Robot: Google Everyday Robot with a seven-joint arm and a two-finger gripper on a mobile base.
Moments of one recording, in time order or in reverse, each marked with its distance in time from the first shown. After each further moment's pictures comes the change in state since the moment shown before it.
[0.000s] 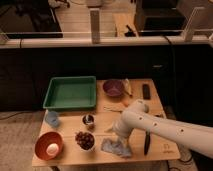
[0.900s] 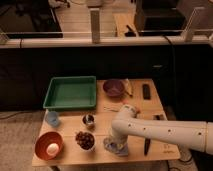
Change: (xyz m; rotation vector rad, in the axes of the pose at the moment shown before) arm -0.009 0.022 0.029 -0.149 0.046 -0.054
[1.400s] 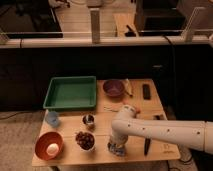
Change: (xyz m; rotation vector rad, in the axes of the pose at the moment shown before) arm 0.001 0.006 0.004 -0.026 -0.003 0.018
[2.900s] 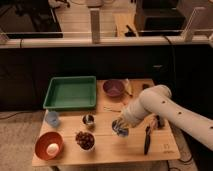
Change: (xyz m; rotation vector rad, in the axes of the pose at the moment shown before) arm 0.036 -0.018 -0.163 0.371 -0.085 0.032
